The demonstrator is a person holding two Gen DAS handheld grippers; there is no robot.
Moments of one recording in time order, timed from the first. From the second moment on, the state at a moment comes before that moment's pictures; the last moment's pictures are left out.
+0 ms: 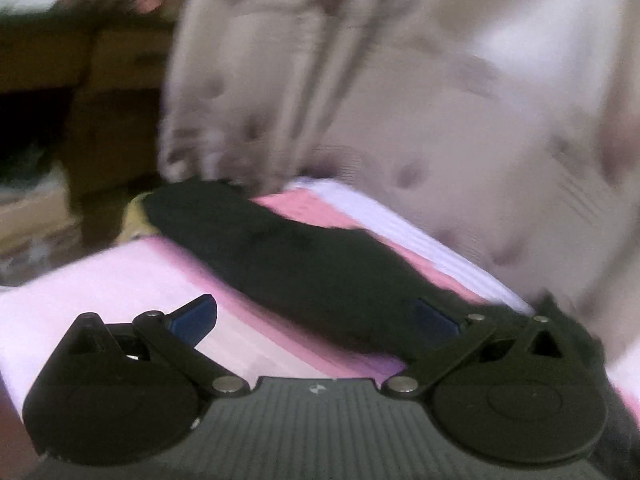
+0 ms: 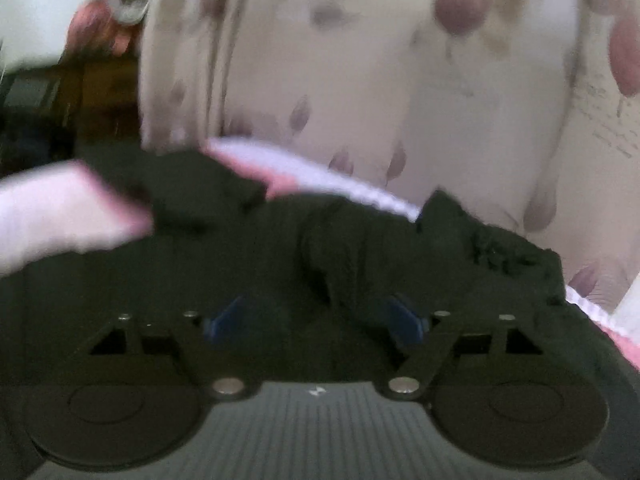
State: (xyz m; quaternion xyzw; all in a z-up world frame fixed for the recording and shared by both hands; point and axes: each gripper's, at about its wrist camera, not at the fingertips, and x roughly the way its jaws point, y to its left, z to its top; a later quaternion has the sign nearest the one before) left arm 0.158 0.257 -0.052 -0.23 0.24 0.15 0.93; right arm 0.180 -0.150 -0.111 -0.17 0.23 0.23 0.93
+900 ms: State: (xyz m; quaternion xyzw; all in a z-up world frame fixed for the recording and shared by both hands) left arm 0.221 0.133 0.105 -0.14 0.13 -0.05 0.98; right arm 0.190 -0.250 -0.127 0.18 0.27 0.18 0.93
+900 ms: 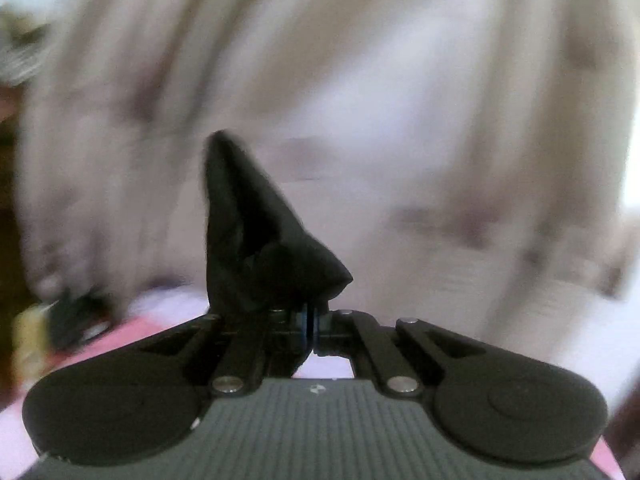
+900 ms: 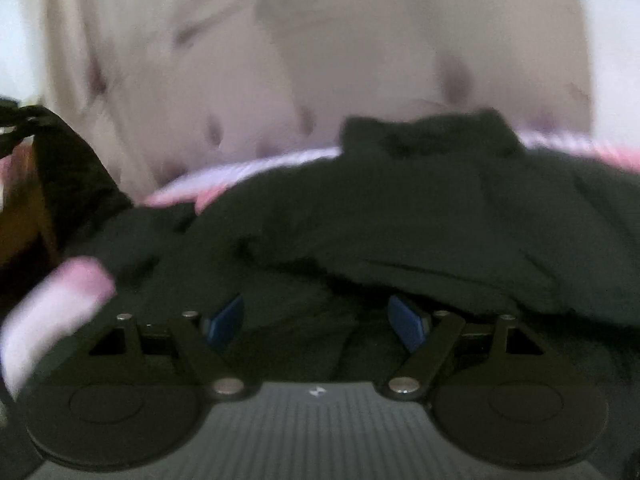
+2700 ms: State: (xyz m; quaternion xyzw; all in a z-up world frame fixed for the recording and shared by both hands) left arm 0.228 0.029 -0.113 0.02 0.31 0.04 0.95; right arm 0.256 -0.291 -0.076 -0.03 0.24 0.06 0.97
